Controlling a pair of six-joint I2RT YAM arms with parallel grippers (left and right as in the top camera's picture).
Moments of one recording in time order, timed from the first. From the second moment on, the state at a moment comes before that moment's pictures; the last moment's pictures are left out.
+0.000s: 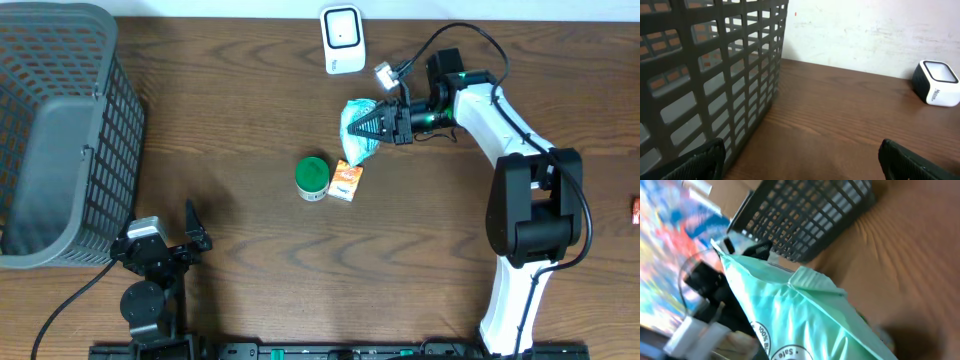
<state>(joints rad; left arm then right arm) 0.19 0.01 0.02 -0.12 0.01 -0.09 0.16 2.16 1.64 -0.92 -1.48 -0.66</state>
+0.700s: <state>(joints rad) 0.19 0.01 0.02 -0.12 0.01 -0.09 0.36 2.10 1.64 0.41 -1.42 -0.96</state>
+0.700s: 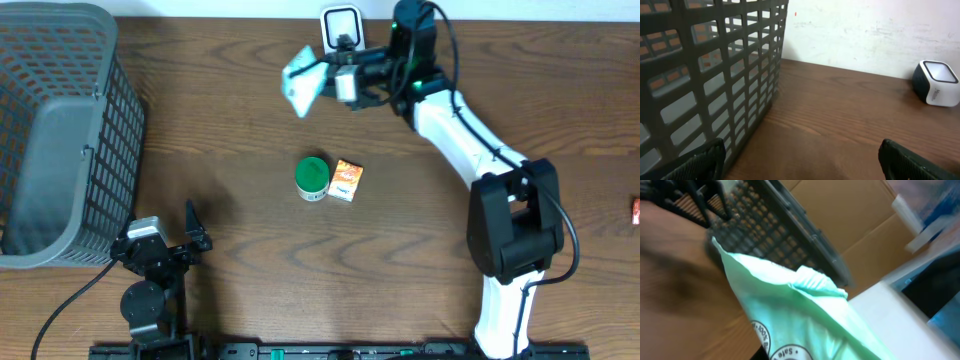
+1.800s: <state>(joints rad) 0.19 0.01 0.02 -0.12 0.01 -0.09 0.25 2.10 1.65 -0.21 -1.39 0.31</state>
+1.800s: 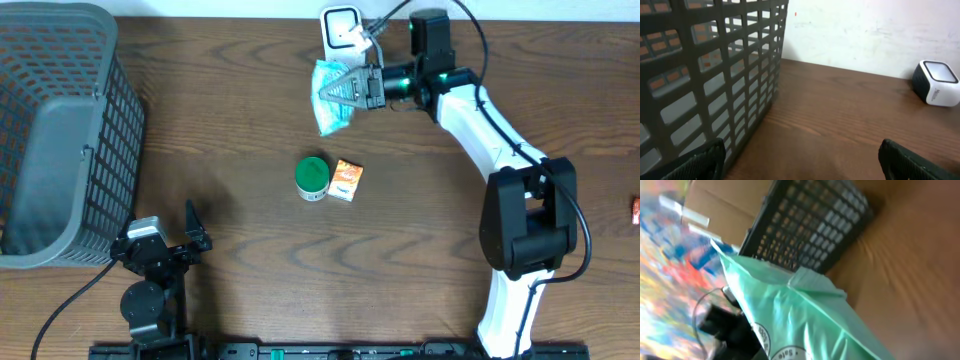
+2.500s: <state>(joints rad) 0.19 0.01 0.02 -0.12 0.01 -0.09 0.33 2.10 1.65 -0.07 -0.47 0.92</state>
